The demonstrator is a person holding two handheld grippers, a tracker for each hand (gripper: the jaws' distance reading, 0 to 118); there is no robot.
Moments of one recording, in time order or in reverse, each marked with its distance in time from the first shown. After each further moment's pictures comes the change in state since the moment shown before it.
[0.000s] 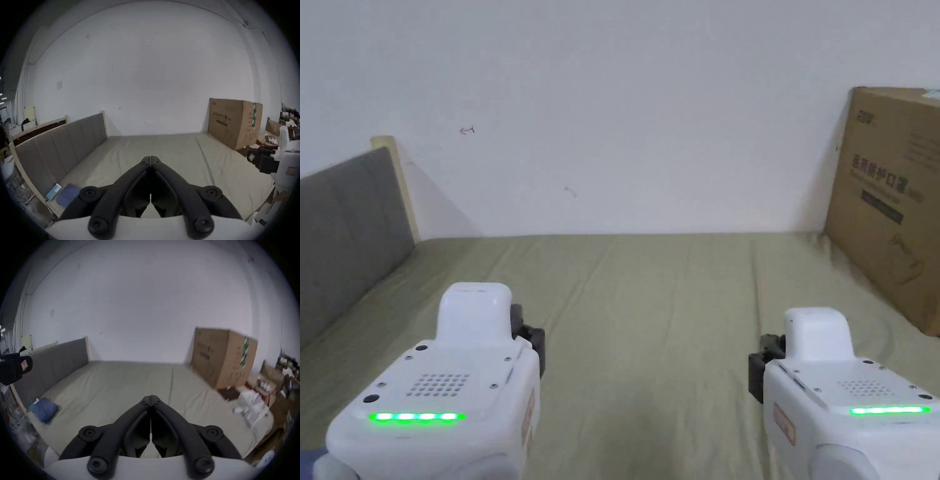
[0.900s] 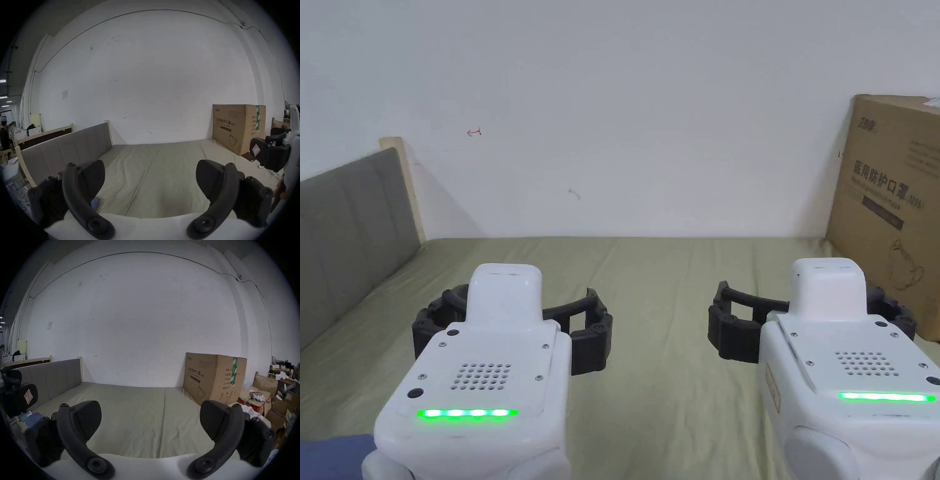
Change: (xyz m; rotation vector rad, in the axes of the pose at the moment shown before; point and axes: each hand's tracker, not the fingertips) left arm 0.019 -0.001 0.008 0.080 0.052 -0.021; right arm -0.009 0.019 0.025 0.224 -0.081 -0.003
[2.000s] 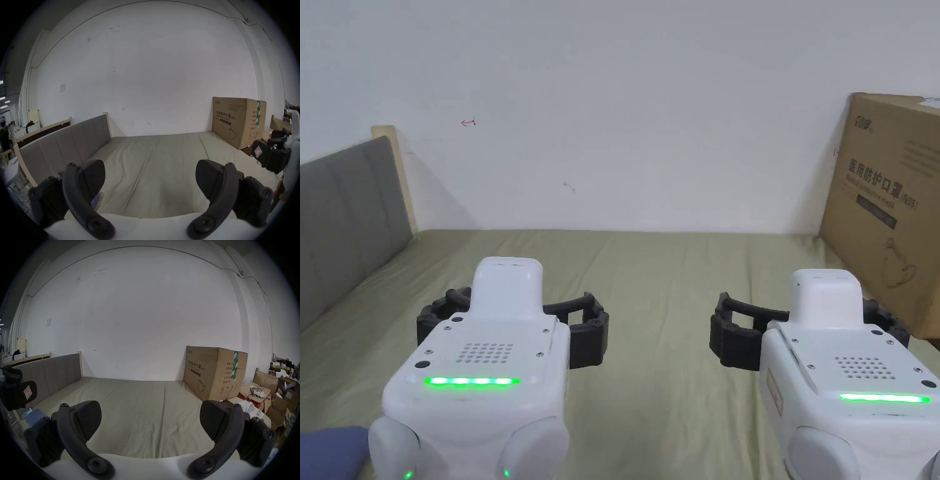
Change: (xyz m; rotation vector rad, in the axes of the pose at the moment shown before) left arm -0.003 -0.003 -0.013 -0.101 -0.009 0.009; right arm 0.003 -0.011 -0.010 -0.062 0.003 0.000
